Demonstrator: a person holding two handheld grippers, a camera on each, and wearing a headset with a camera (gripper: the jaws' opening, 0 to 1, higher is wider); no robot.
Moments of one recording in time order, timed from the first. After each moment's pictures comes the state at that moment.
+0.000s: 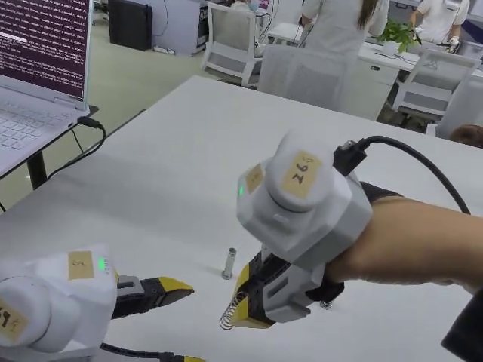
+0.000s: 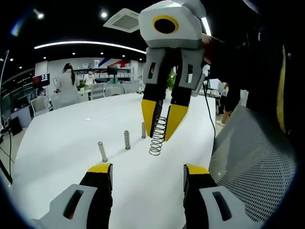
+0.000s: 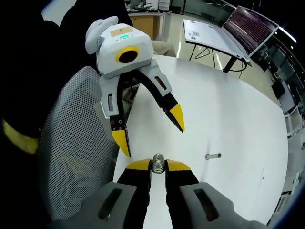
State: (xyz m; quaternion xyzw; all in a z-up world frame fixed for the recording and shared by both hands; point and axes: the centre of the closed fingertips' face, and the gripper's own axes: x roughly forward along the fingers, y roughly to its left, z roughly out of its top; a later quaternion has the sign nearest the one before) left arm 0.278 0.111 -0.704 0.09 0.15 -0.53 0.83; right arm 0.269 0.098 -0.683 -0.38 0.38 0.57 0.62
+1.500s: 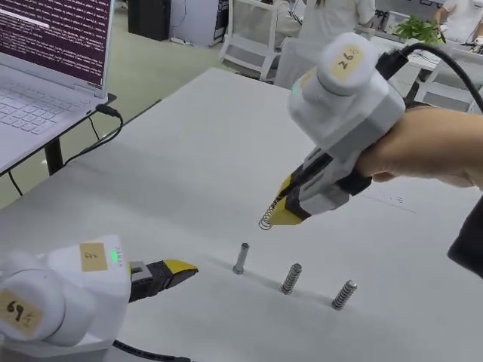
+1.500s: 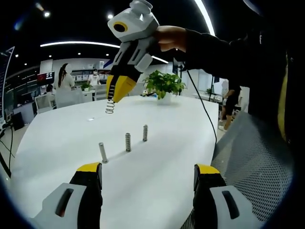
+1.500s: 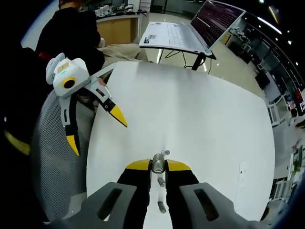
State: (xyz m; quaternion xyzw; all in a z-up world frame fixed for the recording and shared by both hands) left arm 0.276 0.107 -0.698 0.06 0.15 -0.52 0.84; right arm 0.375 0.080 -0.642 -0.39 0.38 0.51 0.67
